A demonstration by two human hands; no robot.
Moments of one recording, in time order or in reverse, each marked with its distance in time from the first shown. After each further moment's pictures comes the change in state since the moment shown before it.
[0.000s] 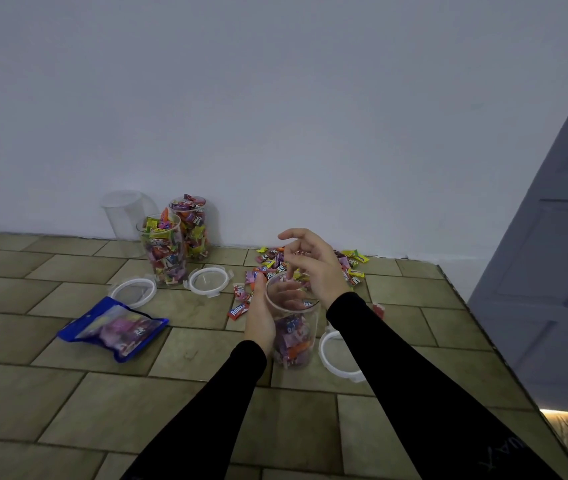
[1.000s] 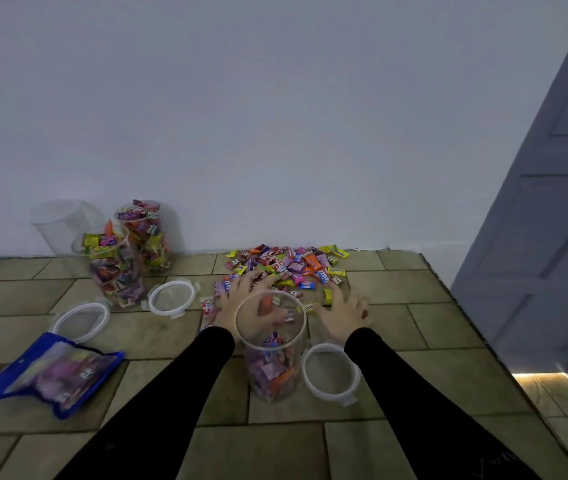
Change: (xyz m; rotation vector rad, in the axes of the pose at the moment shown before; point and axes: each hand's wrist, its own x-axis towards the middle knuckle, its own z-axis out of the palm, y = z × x) left_hand 0.079 -0.003 -0.022 1.634 -0.273 0.291; right_hand -0.012 0.110 -0.096 -0.987 0.153 0.812
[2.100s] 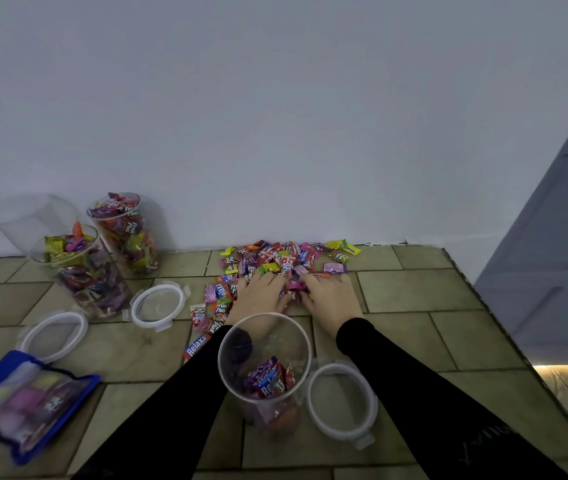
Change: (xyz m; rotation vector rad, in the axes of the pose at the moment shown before) left_hand 0.066 0.005 0.032 0.205 -0.013 0.057; right_hand 0.069 -0.015 0.020 -0.550 0.320 -0.581
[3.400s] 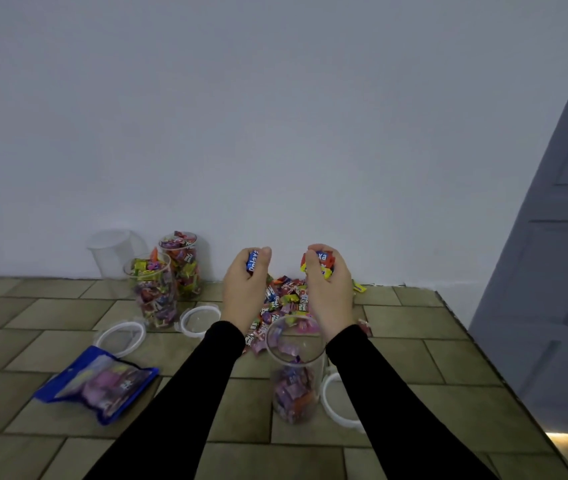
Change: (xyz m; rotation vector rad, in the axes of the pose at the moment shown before) left_hand -0.088 0.024 -0.144 -0.977 0.652 -0.164; right_hand -0.044 -0.104 -0.165 1.444 0.559 0.251
